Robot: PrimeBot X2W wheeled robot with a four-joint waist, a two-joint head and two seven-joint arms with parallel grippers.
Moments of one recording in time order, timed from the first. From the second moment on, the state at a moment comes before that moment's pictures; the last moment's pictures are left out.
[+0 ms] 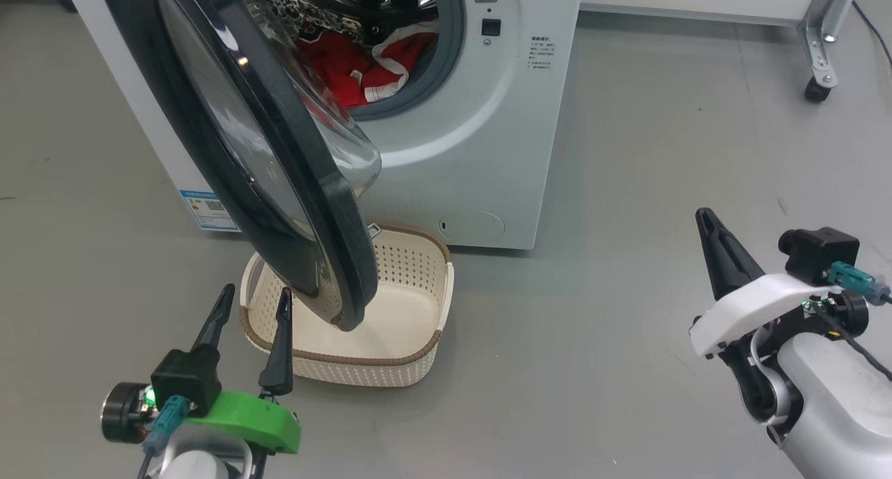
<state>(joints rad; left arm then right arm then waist) -0.11 0.05 -0.20 0.26 -0.28 0.00 -0.25 -0.39 -0.43 0.65 0.39 0.94 0.00 -0.25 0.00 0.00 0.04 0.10</state>
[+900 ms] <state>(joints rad) -0.09 0.04 -0.13 0.23 -0.26 -0.01 -0.25 -0.16 -0.34 0.43 0.16 0.72 -0.11 -0.25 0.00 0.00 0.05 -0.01</state>
